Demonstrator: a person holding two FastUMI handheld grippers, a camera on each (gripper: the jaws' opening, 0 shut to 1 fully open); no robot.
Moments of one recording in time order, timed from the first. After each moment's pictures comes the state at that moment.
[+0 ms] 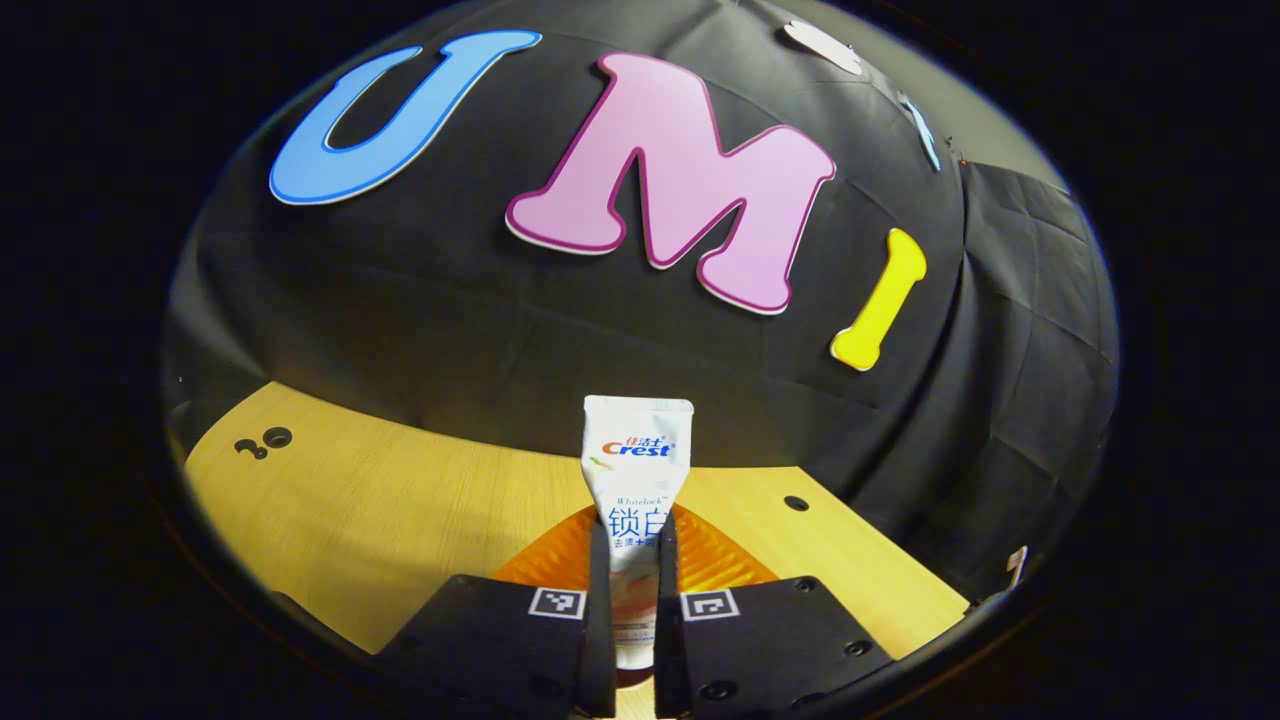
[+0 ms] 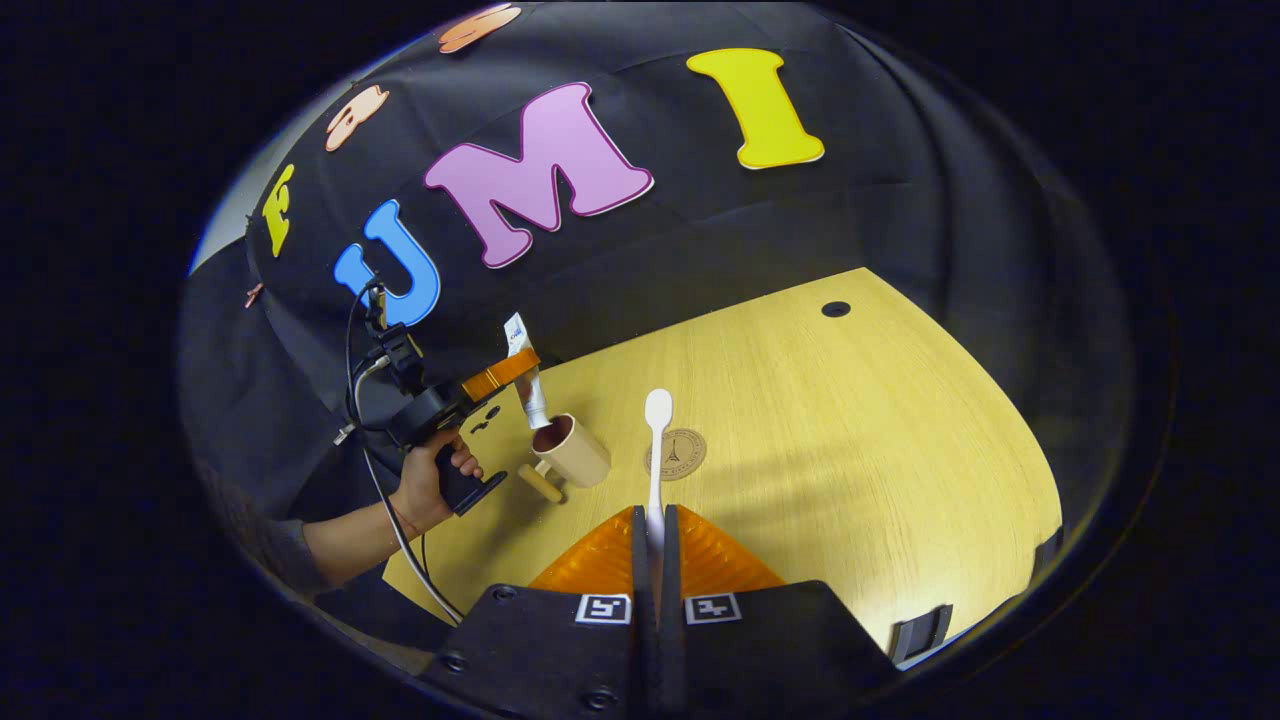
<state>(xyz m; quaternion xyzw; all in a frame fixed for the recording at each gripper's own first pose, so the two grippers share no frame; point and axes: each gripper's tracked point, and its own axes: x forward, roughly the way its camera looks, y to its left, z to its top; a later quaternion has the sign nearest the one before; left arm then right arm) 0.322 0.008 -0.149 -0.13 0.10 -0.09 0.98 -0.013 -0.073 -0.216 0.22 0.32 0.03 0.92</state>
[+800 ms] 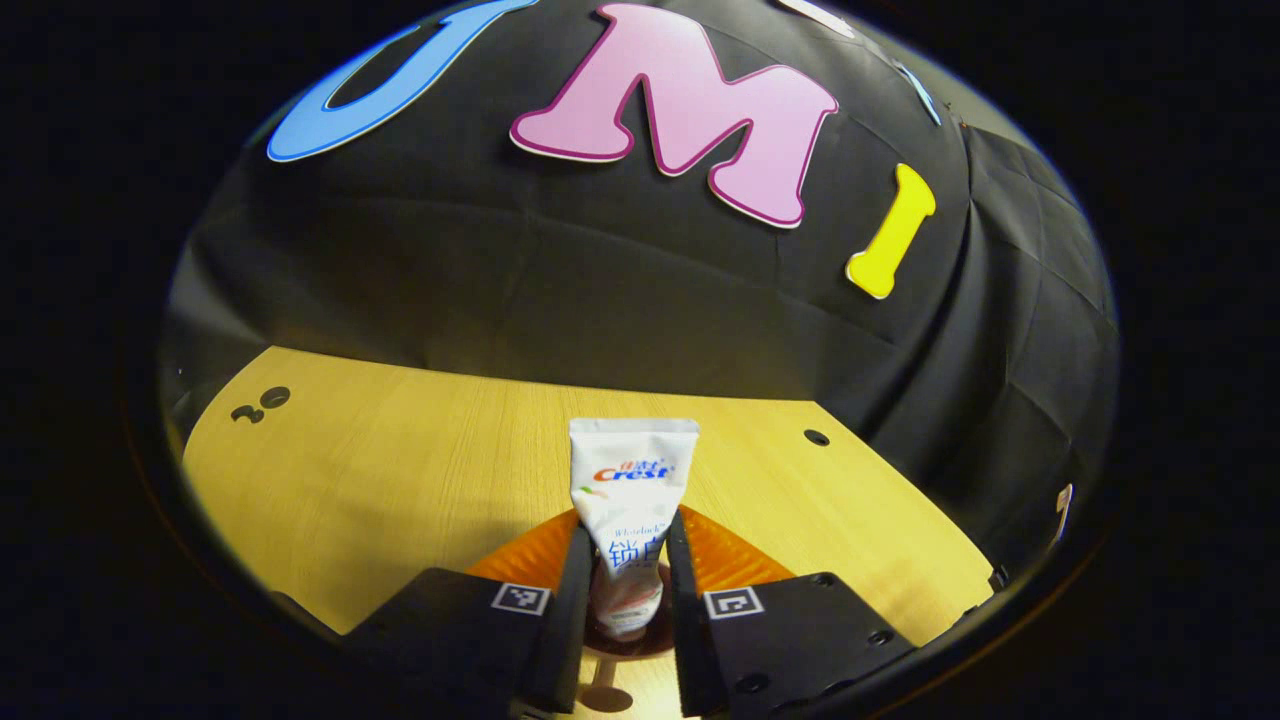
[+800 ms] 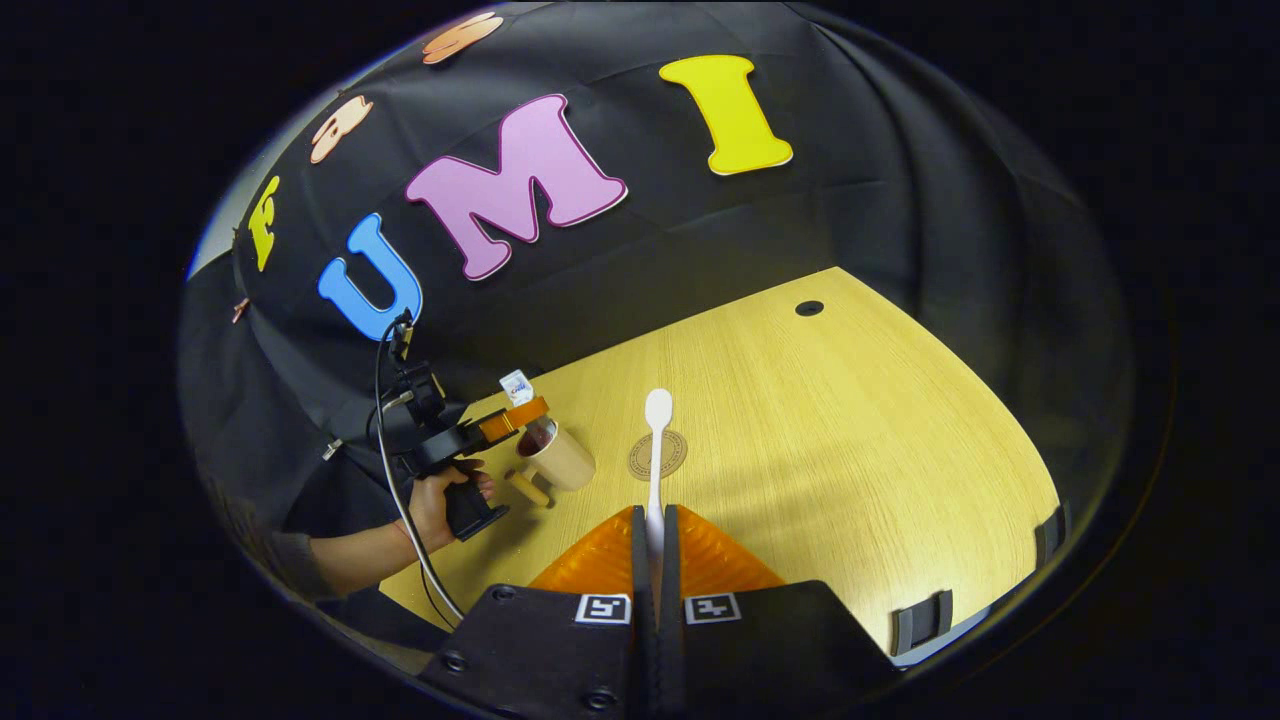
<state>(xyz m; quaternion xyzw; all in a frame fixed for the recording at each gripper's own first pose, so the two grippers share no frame) 0.309 0.000 -0.211 -0.10 0.19 -0.10 0.97 -0.021 -0.076 -0.218 0.23 0.31 0.00 0.92</state>
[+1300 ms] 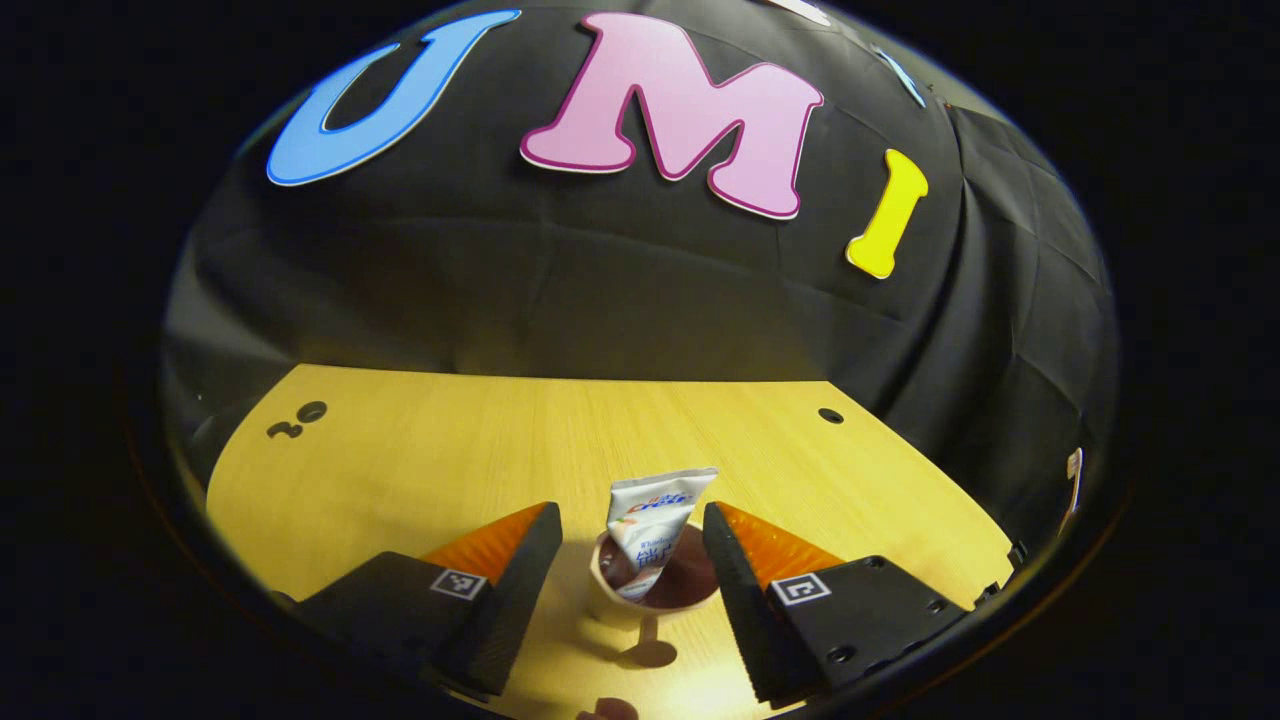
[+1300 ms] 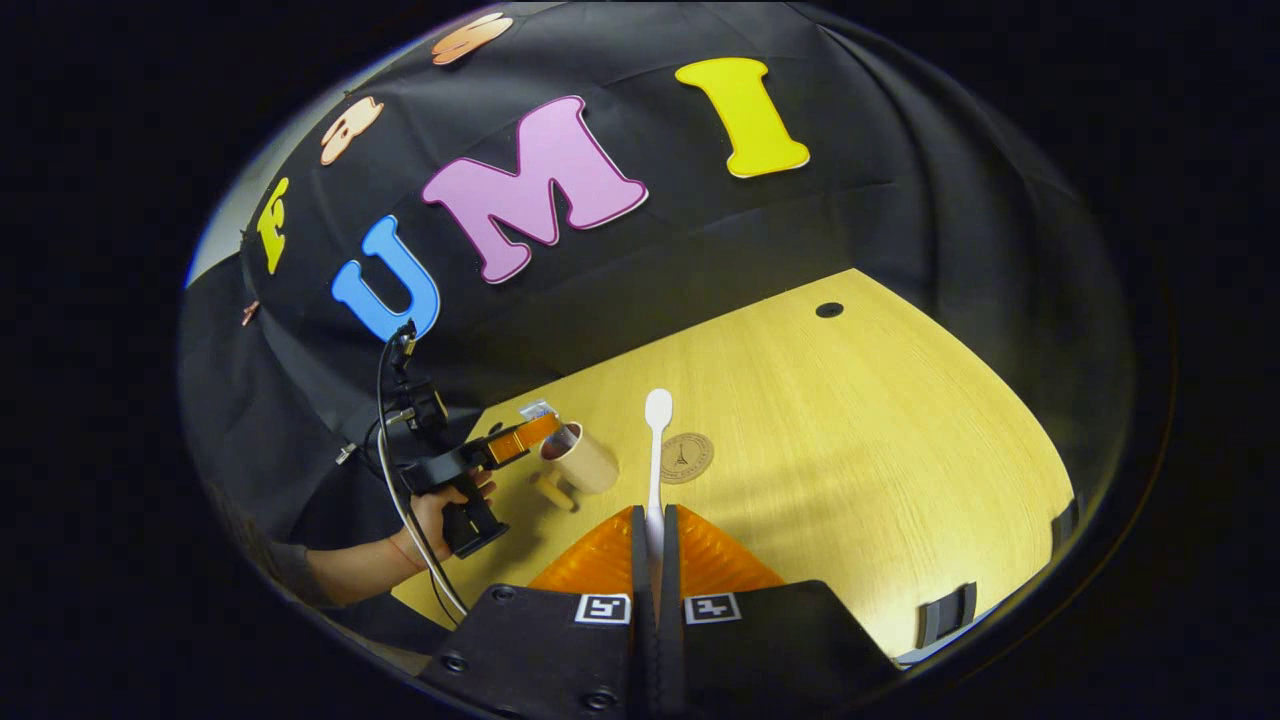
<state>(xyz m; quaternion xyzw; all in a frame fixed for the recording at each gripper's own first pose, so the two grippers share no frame) 0.270 0.032 -0.198 -0.06 0.19 -0.07 0.98 -0.011 -0.046 -0.204 0.24 0.29 0.02 0.93</state>
